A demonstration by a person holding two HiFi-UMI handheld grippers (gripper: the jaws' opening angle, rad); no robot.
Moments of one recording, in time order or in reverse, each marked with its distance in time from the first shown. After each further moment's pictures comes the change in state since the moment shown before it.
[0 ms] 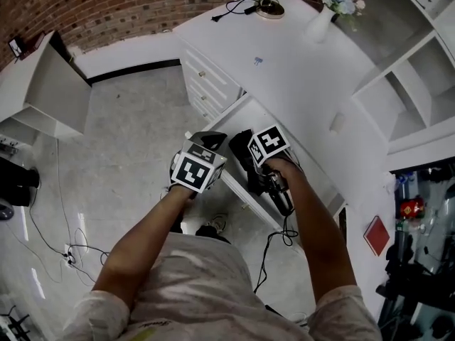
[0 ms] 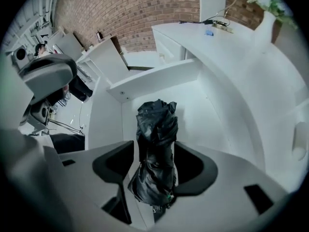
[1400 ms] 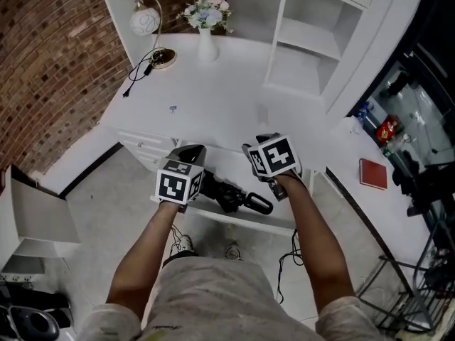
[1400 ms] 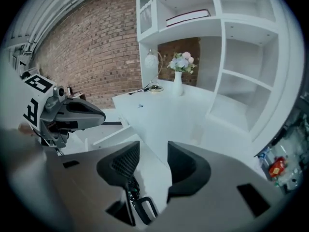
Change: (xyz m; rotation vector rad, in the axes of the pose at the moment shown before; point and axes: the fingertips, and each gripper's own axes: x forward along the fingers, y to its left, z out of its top) left arm 0.026 -0.090 0.121 0.287 -0.083 -0.244; right arm -0.236 -0.078 -0.042 0.357 -0.608 -0.394
